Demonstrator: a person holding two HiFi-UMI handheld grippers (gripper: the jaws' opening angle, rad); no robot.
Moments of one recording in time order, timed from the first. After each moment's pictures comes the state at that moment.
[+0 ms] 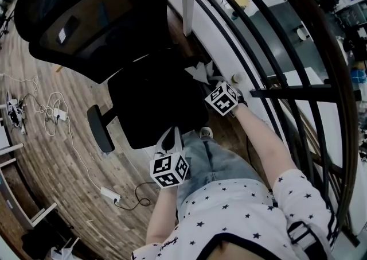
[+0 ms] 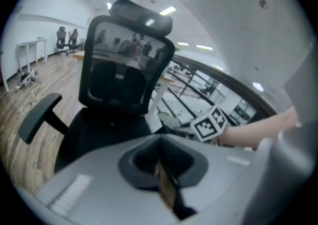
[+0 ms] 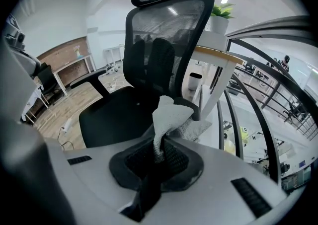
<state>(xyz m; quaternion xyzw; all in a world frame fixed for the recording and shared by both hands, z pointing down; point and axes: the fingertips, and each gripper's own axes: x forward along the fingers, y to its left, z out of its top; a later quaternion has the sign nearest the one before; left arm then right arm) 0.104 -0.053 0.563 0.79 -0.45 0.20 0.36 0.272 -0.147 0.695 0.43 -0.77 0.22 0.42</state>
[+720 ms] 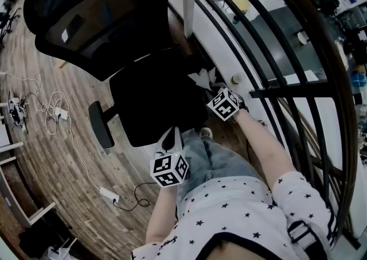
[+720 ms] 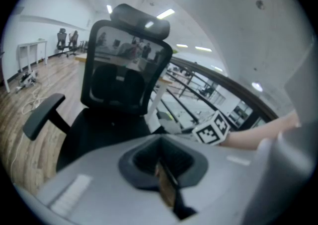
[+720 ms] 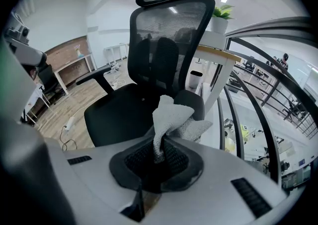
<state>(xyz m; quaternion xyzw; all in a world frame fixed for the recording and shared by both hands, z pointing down) 0.101 -0.034 0.552 0.79 -0.46 0.19 0.35 0.270 -0.108 0.694 0.43 -0.77 0.22 0.42</state>
